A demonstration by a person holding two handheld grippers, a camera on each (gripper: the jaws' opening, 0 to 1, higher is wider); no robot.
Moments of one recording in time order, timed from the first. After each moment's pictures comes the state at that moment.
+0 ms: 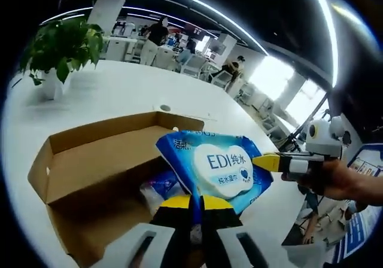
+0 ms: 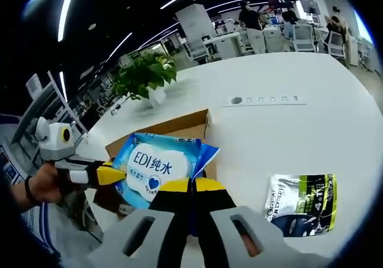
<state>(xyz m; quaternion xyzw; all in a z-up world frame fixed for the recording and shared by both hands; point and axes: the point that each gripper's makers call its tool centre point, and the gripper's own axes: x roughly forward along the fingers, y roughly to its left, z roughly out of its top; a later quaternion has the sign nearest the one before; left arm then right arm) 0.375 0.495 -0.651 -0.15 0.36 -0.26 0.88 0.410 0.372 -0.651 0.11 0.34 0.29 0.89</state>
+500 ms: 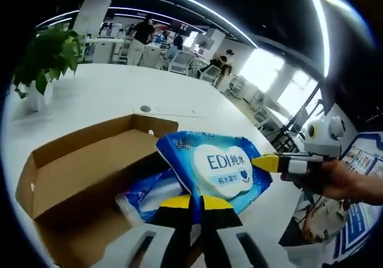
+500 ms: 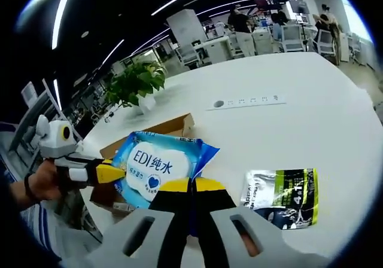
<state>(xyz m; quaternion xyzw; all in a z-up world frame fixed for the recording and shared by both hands) 0.381 0.445 -0.646 -0.12 0.36 -0.29 0.87 0.403 0.319 -0.648 0.13 0.34 0.26 0.90</state>
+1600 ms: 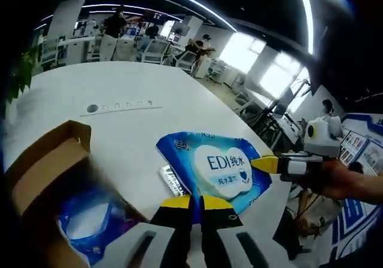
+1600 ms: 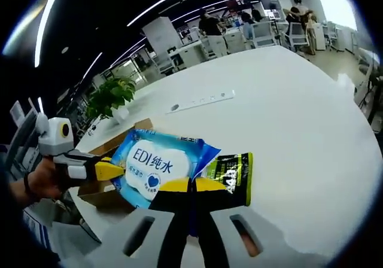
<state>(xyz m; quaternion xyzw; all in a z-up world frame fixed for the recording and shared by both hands) 0.380 0.315 -0.656 -0.09 0.39 -0.36 0.84 0.382 0.188 -0.664 0.16 0.34 0.18 0.91</state>
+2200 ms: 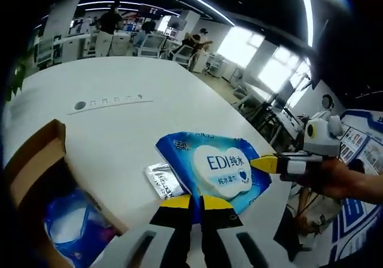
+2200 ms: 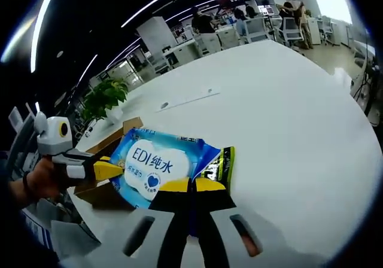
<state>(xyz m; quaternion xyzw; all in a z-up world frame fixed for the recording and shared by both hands) 0.380 0.288 -0.667 -0.08 0.40 -0.37 0.84 0.381 0.161 -0.679 0.17 0.35 0.17 0.91</state>
